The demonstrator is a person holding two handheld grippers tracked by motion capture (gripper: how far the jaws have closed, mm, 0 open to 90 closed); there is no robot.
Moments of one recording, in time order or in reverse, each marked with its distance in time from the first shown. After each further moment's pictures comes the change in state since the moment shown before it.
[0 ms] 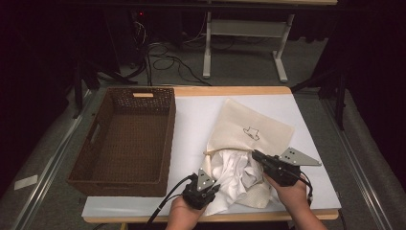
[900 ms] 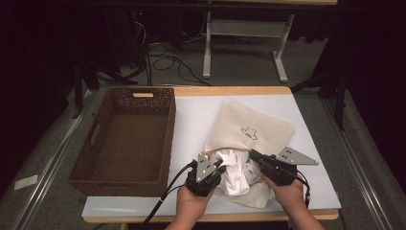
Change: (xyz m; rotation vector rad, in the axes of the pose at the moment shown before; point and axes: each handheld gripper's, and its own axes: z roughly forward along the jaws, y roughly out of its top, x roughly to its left) left arm -0.002 0.054 -0.014 -0.265 0.064 -0.044; right arm 0.005 0.005 0.006 -0.012 0.015 0.014
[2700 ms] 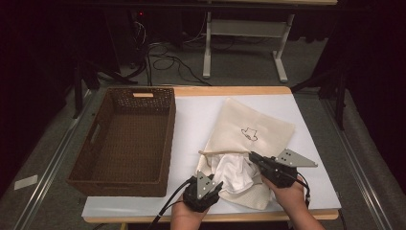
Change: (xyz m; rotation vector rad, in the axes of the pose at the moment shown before) left arm -0.009 -0.053 -0.011 0.163 0.049 0.061; right arm 0.003 -0.004 -0.002 0.019 0.004 -0.022
